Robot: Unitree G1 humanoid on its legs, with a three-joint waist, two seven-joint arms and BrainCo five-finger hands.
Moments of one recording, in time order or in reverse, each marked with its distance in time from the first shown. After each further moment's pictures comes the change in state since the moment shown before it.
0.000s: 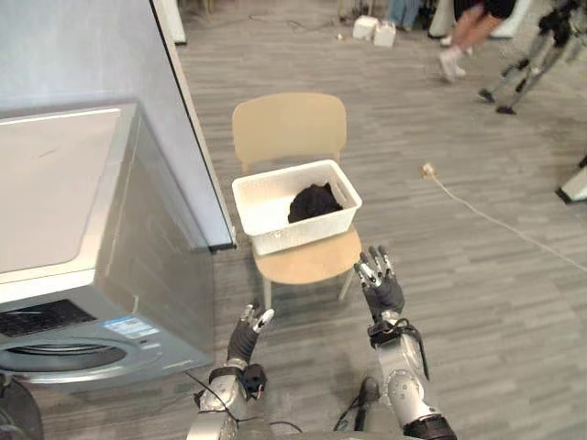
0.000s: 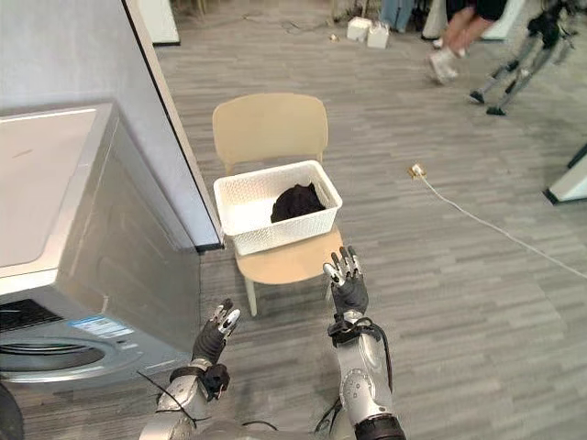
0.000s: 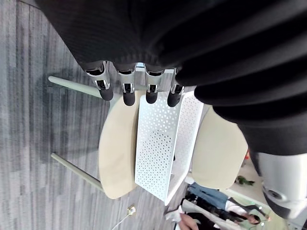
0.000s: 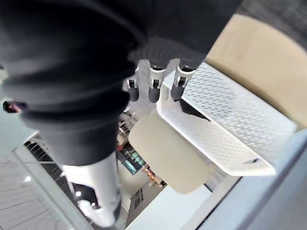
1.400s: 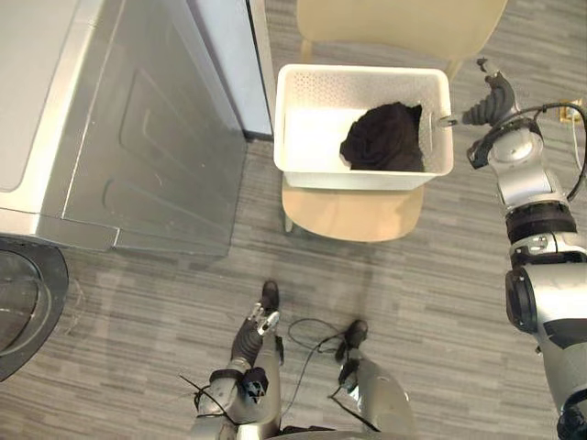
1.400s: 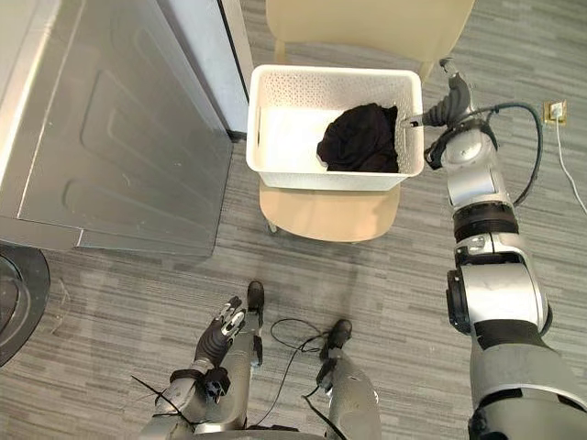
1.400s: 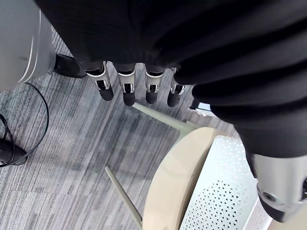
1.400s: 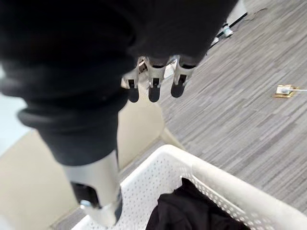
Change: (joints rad) left arm 0.043 0.040 0.010 -0.122 -0.001 0.024 -0.110; right arm -1.185 -0.653 0.007 0.725 -0.971 0.273 -0.030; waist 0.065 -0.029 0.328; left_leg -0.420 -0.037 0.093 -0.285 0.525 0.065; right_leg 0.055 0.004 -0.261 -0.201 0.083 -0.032
